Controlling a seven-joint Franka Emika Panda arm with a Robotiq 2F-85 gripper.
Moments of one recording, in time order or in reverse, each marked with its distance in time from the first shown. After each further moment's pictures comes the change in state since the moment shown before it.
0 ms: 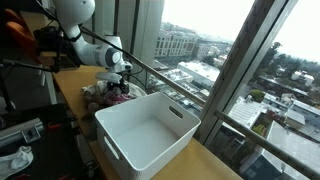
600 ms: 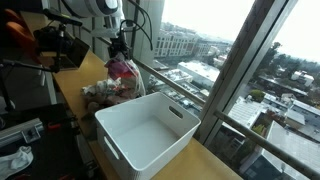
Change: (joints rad) arm 0.019 -0.416 0.013 -0.040 0.107 -0.327 0.002
